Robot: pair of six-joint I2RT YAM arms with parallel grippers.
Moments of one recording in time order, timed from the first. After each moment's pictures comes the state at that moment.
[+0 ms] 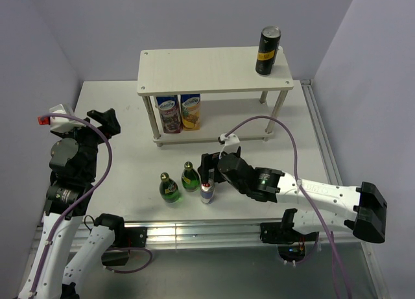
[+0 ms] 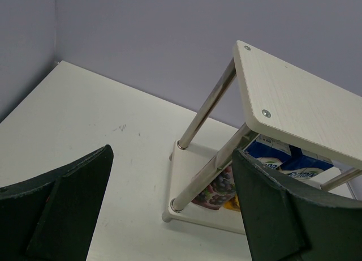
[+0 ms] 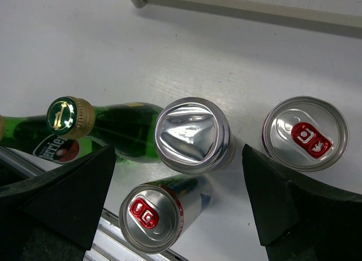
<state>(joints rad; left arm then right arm) -0.22 0.60 0.92 -0.26 -0.35 -0.38 1.13 1.09 0.76 -0.24 0.48 0.65</state>
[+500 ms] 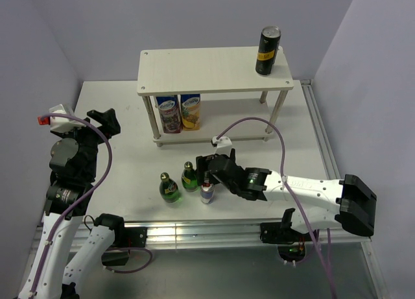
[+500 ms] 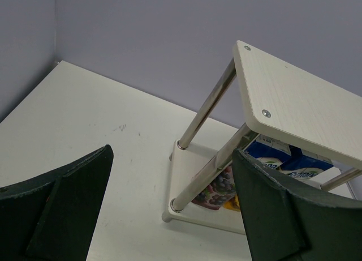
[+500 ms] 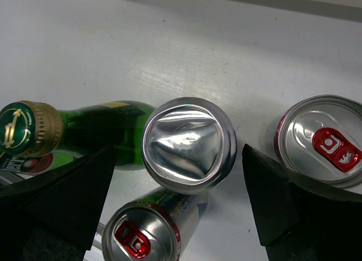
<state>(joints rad) -0.22 0.60 0.92 -0.26 -0.35 -0.38 1.13 1.21 0.76 -0.20 0.49 0.66</state>
